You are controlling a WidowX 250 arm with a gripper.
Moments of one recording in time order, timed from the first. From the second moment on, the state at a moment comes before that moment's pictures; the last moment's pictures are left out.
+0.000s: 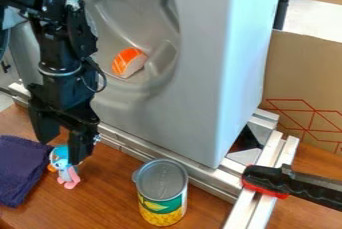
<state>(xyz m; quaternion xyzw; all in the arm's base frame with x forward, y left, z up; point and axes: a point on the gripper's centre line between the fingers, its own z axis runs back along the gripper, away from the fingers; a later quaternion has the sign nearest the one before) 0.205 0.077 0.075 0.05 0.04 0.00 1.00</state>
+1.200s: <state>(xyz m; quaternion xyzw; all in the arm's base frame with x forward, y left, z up) 0.216 0.111 0.032 0.07 0.12 0.03 0.99</state>
